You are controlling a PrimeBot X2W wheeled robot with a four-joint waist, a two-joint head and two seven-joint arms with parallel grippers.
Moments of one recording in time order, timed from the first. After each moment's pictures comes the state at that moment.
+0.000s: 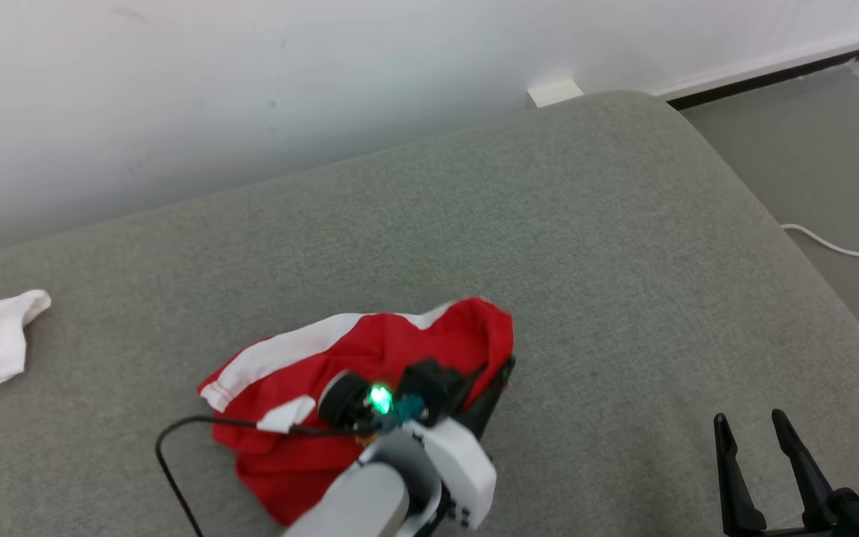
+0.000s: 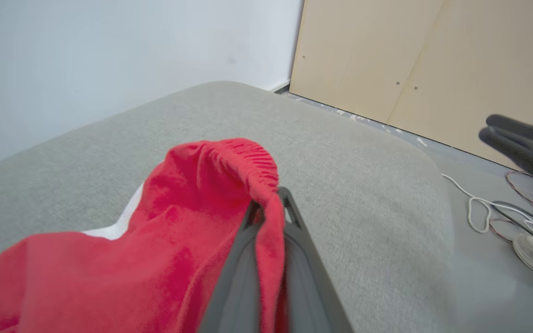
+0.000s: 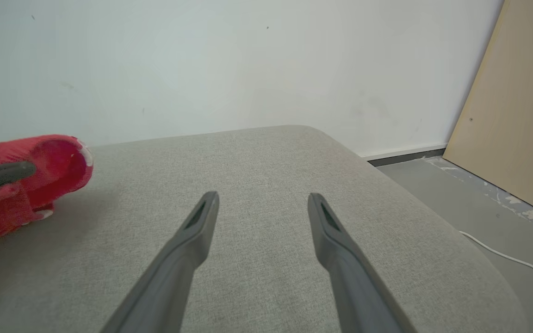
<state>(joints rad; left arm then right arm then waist) -0.53 0.05 -0.76 0.52 -0.32 -0.02 -0.14 0.00 -0.05 0.02 0.18 0.22 0.13 -0.26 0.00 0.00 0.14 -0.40</state>
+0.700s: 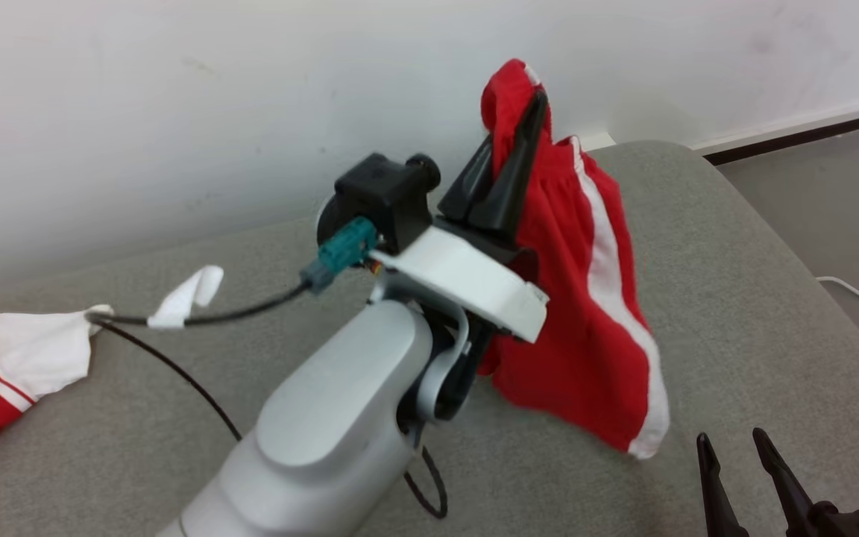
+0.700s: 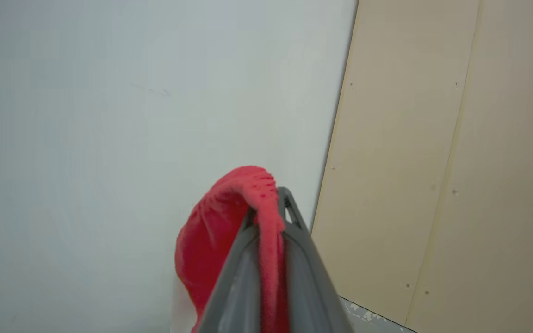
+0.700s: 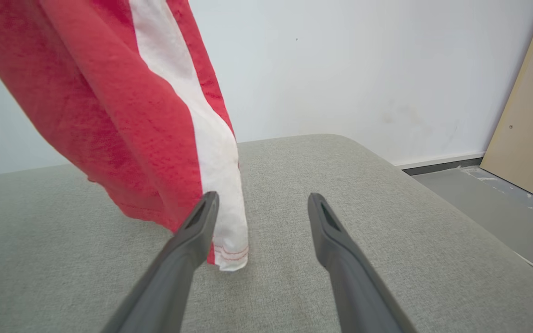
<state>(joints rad) -0.87 0.05 -0.73 0.23 -0.64 0.20 -0.23 0.02 -0.05 0.06 0.21 0.22 0.13 -0.26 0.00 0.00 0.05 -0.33</state>
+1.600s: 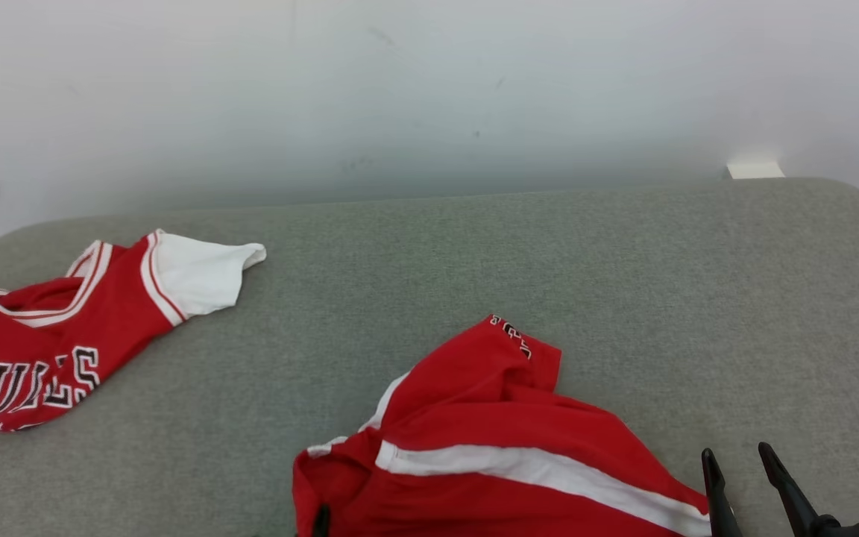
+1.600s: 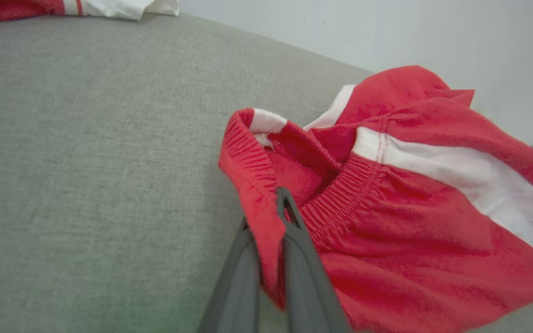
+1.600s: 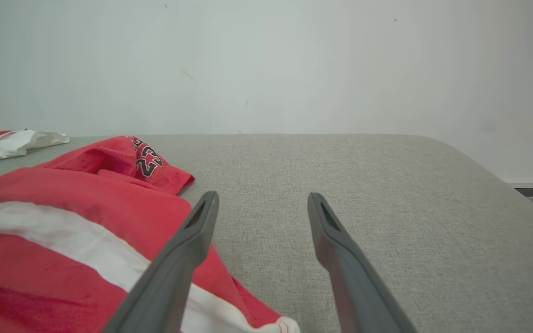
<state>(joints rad) -0.03 0.12 -0.40 0.33 -0.48 0.15 -0.26 0.04 -0.06 0.04 0.21 0.18 0.13 -0.26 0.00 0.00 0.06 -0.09</state>
